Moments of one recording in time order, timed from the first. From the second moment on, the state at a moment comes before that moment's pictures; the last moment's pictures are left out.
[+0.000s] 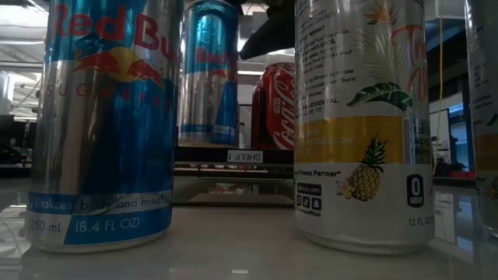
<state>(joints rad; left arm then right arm) -0.51 1.28 1.11 -0.36 -0.45 -0.34 0.23 1.83 1.51 -0.42 0.01 -0.95</state>
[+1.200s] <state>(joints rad) -0.53 1.39 1.11 -0.69 -0.53 -0.75 0.24 1.83 1.51 -0.47 0.04 -0.75</state>
